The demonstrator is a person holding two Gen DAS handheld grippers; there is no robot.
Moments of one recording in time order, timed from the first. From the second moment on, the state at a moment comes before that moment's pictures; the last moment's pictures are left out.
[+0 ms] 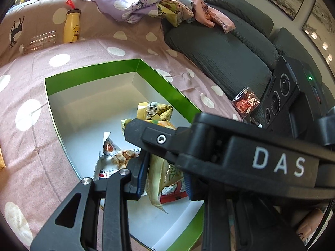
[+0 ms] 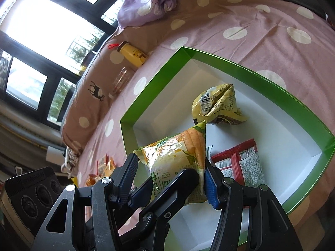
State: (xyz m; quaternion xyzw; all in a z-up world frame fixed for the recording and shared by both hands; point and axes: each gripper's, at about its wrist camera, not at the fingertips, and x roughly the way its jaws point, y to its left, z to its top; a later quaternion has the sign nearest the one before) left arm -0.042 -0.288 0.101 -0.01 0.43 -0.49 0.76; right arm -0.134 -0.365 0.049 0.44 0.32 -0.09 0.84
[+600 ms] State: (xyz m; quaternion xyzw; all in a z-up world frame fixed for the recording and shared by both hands) left arm -0.037 -0.296 0.092 0.00 0.45 -0.47 0.76; right arm -0.131 -0.370 0.035 0.46 0.33 -0.10 0.82
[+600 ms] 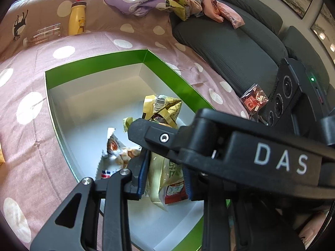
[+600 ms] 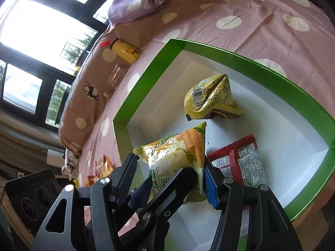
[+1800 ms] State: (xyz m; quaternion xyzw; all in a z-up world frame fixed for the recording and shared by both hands) left arm -0.045 -0.009 0.115 -0.10 0.36 -0.22 0.90; right arm -0.097 -0.247 0.099 0.26 0.29 -0.09 0.92
